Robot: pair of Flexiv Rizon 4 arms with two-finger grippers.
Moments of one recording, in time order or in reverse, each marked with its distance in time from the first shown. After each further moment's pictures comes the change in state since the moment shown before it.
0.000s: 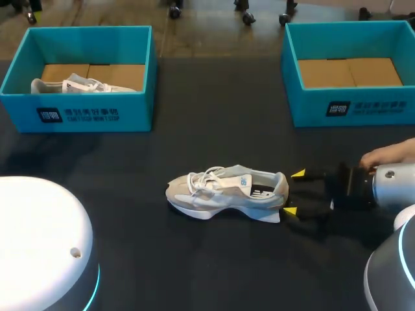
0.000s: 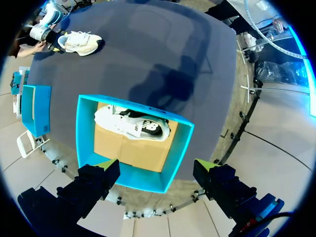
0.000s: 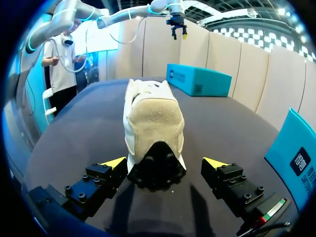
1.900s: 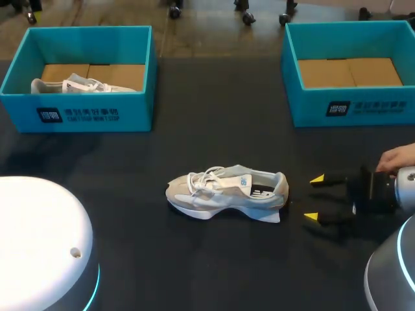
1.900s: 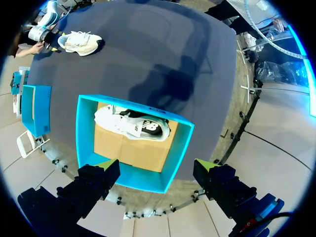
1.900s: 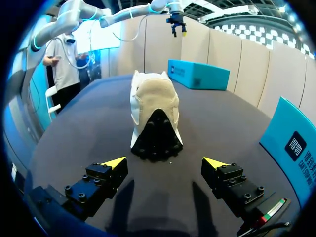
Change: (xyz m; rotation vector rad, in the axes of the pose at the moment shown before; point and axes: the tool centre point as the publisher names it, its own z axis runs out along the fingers) left arm 0.000 0.000 0.000 0.000 0.000 0.000; right arm -0.003 -0.033 -0.037 0.032 0.017 0.006
